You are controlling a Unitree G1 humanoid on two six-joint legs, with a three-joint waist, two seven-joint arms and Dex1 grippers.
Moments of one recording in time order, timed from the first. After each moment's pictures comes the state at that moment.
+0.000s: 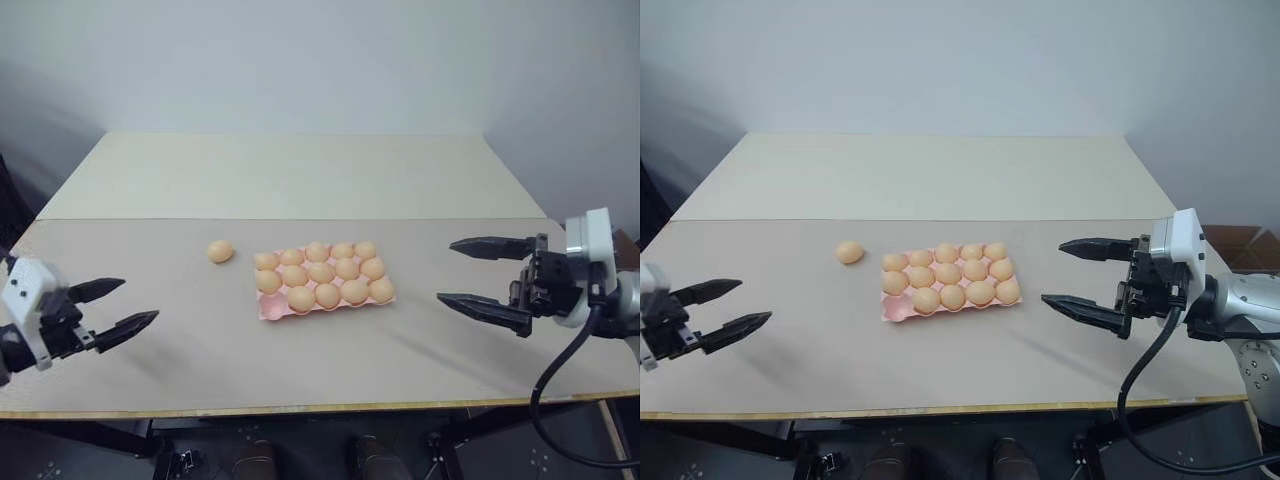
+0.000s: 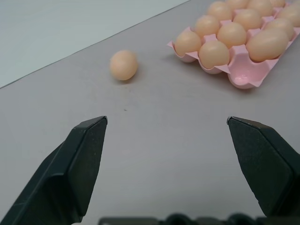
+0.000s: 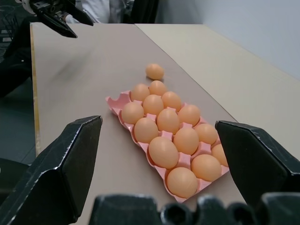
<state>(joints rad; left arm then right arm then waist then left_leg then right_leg) 0.17 0.86 0.69 -0.30 -0.54 0.55 -1.04 -0.19 -0.91 -0.37 -0.40 0.80 0.48 1.12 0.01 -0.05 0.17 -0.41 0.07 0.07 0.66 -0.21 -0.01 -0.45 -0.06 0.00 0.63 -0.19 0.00</state>
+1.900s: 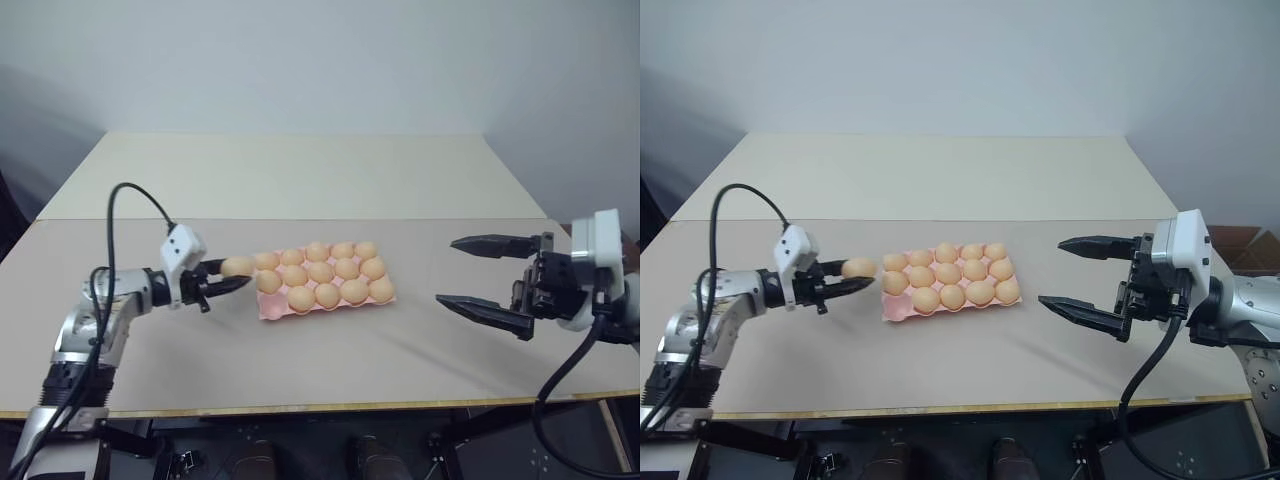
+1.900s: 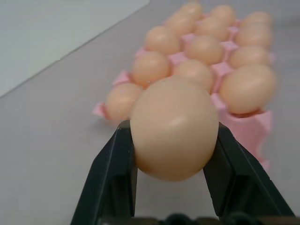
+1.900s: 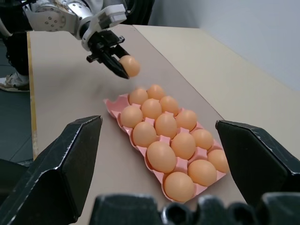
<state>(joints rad) -0.43 0.70 0.06 0.09 -0.35 0.38 -1.08 -0.17 -0.92 -0.40 -0.48 0.81 0.49 1.06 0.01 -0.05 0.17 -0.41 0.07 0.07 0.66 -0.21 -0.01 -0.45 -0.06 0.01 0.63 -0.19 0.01</state>
